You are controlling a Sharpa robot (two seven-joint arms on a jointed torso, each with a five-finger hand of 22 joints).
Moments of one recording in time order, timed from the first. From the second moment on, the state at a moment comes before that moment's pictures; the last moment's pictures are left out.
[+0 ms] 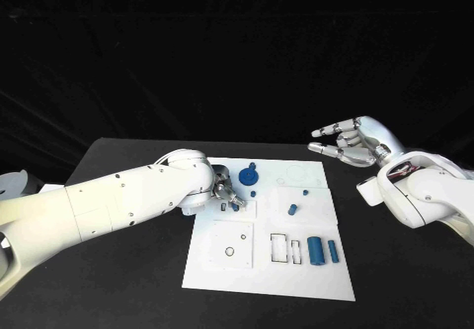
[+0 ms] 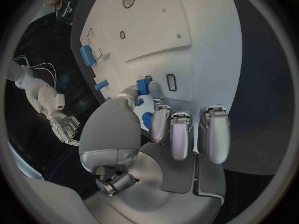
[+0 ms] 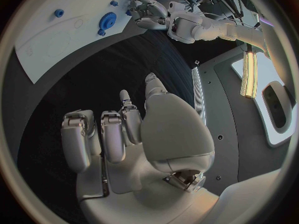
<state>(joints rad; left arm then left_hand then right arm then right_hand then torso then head) 1.28 -0.53 -0.04 1.33 -1.13 0.14 -0.64 1.05 -0.14 0.25 0.20 0.37 1.10 -0.02 0.57 0.79 1.47 -0.07 1.32 1.31 1.47 -0.12 1.57 1.31 0.03 1.47 0.00 1.53 1.31 1.24 -1.06 0.01 1.70 -0.86 -0.57 0.12 1.33 -0.09 -0.05 0.25 0.22 1.00 0.15 0.07 0.07 1.46 0.05 1.31 1.31 1.46 -0.02 1.54 1.31 0.01 1.46 0.08 1.54 1.31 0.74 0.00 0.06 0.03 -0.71</state>
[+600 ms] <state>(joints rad) 1.28 -0.53 -0.04 1.34 -1.13 0.16 -0.64 1.14 -0.09 0.27 0.16 0.19 1.08 -0.01 0.57 0.79 1.46 -0.07 1.31 1.31 1.47 -0.12 1.57 1.31 0.03 1.47 0.00 1.53 1.31 1.24 -1.06 0.01 1.70 -0.86 -0.57 0.12 1.33 -0.09 -0.05 0.25 0.22 1.00 0.15 0.07 0.07 1.46 0.05 1.31 1.31 1.46 -0.02 1.54 1.31 0.01 1.46 0.08 1.54 1.31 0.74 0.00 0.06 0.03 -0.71</state>
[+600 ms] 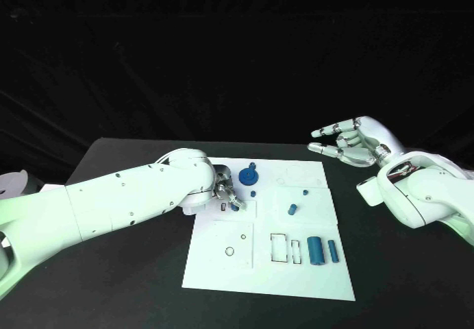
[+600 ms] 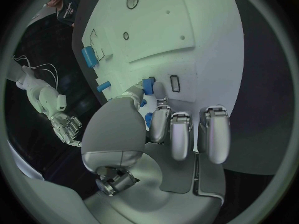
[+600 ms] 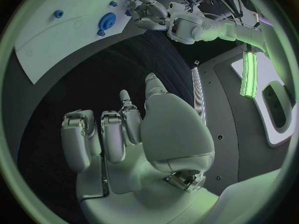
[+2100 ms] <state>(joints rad) 1.29 -0.50 -0.04 1.30 -1.14 0.22 -0.65 1.15 -0.09 0.28 0.17 0.06 1.08 -0.01 0.57 0.78 1.46 -0.07 1.31 1.31 1.47 -0.12 1.57 1.31 0.03 1.47 0.00 1.53 1.31 1.24 -1.07 0.01 1.71 -0.86 -0.56 0.12 1.33 -0.09 -0.06 0.25 0.22 1.00 0.15 0.07 0.07 1.46 0.05 1.31 1.31 1.46 -0.02 1.54 1.31 0.01 1.46 0.08 1.54 1.31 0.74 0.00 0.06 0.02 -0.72</state>
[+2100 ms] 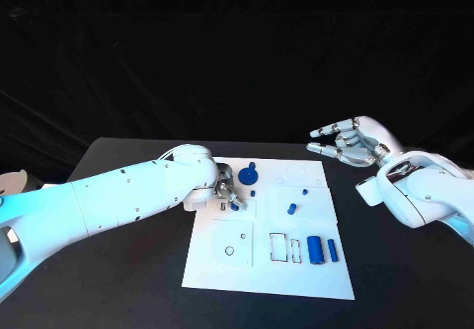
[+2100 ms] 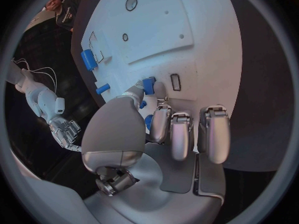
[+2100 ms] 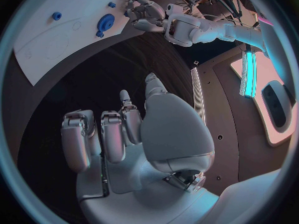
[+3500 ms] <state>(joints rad) 1.29 -0.50 -0.04 1.29 -1.16 0.23 -0.64 1.06 -0.09 0.18 0.27 0.06 1.09 -0.01 0.58 0.79 1.46 -0.07 1.31 1.31 1.47 -0.12 1.57 1.31 0.03 1.47 0.00 1.53 1.31 1.24 -1.07 0.01 1.71 -0.86 -0.56 0.12 1.32 -0.09 -0.07 0.26 0.22 1.00 0.15 0.07 0.07 1.46 0.05 1.29 1.31 1.46 -0.02 1.53 1.31 0.01 1.46 0.08 1.54 1.31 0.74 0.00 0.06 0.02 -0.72</state>
